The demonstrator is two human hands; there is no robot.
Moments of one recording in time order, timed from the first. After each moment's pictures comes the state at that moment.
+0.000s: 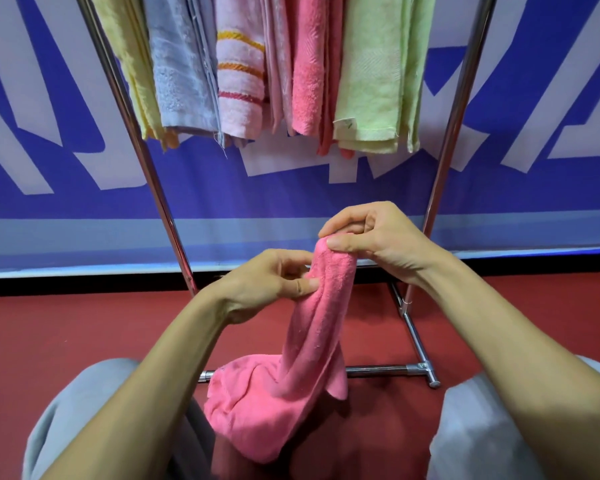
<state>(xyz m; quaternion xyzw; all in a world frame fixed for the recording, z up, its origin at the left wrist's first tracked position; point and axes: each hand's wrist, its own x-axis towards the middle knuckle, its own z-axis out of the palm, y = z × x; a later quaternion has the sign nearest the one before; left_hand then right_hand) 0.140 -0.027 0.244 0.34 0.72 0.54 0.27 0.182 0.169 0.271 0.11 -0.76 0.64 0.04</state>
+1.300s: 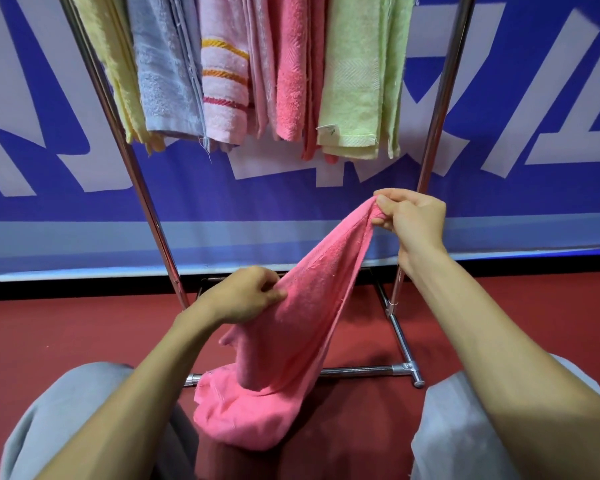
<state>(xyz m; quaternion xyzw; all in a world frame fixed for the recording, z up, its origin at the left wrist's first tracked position) 0.128 -0.027 0.230 0.32 0.92 0.20 0.10 0.172 0.203 0.274 -0.21 -0.62 0.69 0.32</state>
